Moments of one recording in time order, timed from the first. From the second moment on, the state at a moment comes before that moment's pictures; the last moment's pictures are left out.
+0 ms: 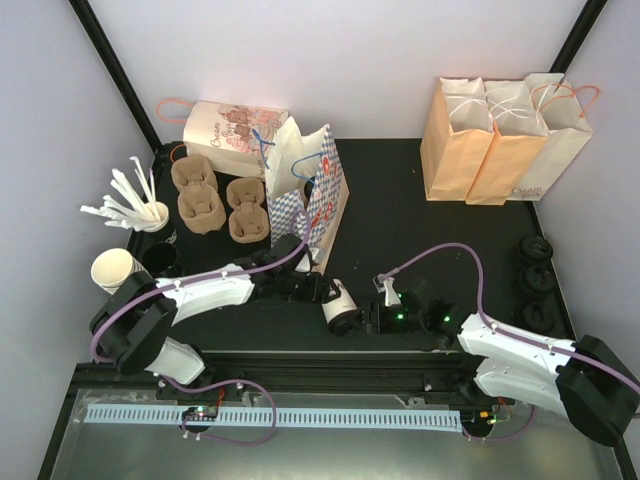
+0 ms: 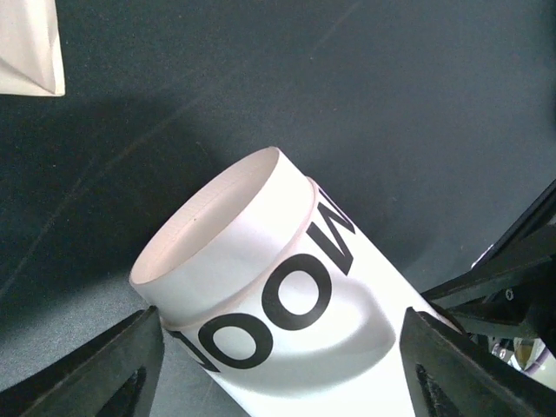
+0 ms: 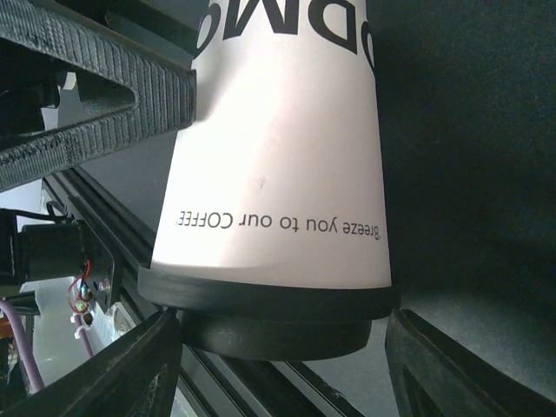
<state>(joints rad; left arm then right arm) -0.75 1.46 0.72 -0.19 0.40 -0.70 0.82 1.01 0.33 -0.06 -0.38 0.84</state>
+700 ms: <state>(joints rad) -0.82 1.37 0.61 -0.08 0.39 -0.88 0.82 0.94 0.44 -0.25 -0.22 0.71</state>
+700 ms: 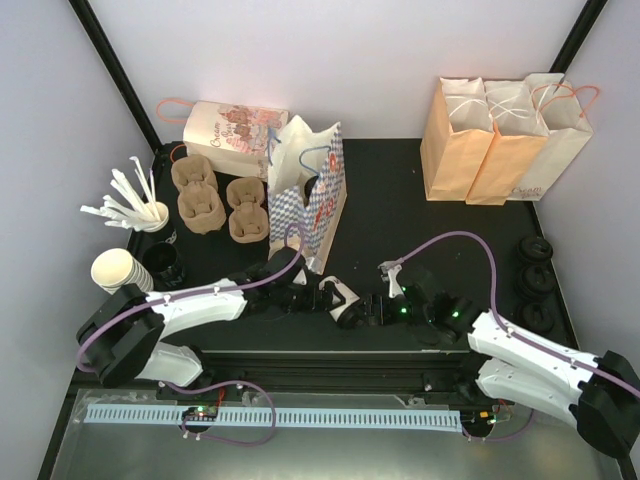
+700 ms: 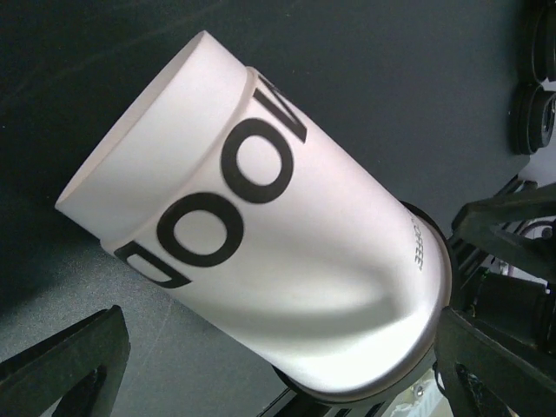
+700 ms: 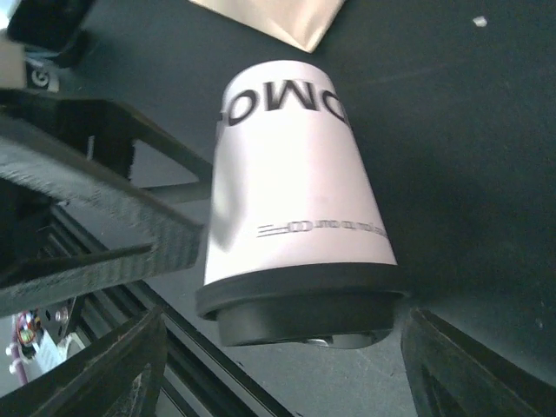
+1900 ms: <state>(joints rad) -0.82 1.50 0.66 0.00 0.39 -0.92 0.85 1.03 0.40 -0.18 -0.14 0.43</state>
